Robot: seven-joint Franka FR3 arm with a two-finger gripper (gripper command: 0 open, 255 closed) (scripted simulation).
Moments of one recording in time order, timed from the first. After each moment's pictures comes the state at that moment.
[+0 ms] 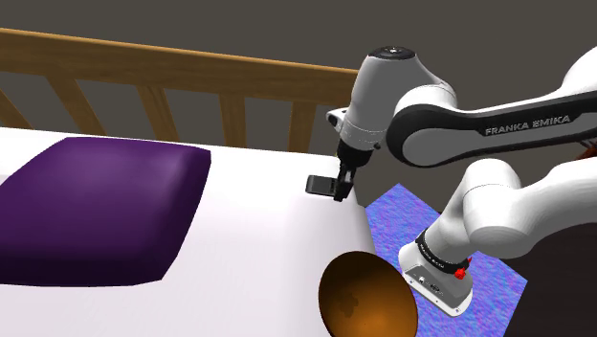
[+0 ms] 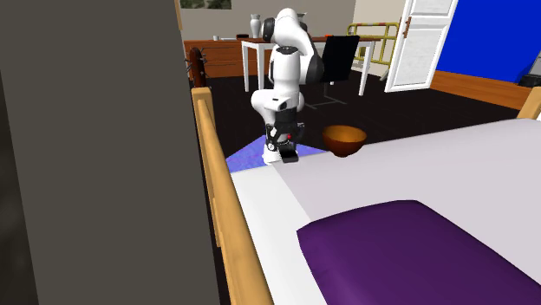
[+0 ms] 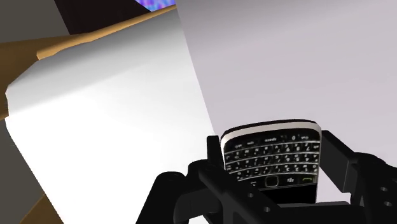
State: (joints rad) arm 0.43 -0.71 0.18 -2.78 0.15 2.08 -0.15
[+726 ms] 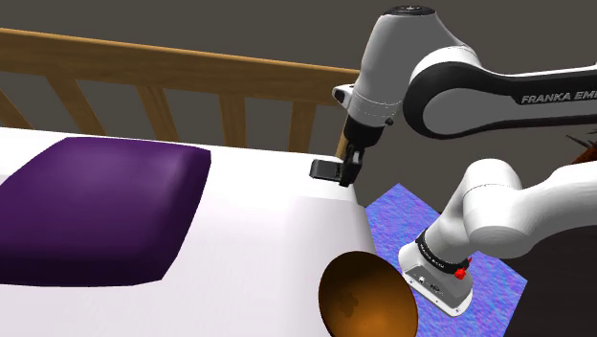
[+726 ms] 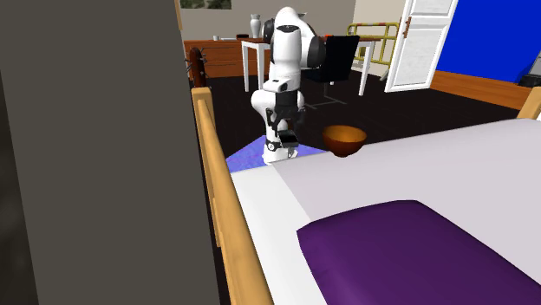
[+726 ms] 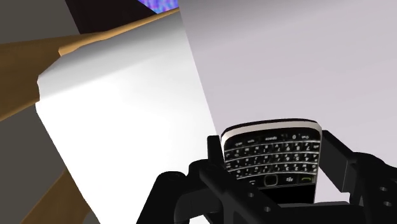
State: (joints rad) arm 0.42 -0.76 0.16 -2.66 0.13 1.91 -0.14
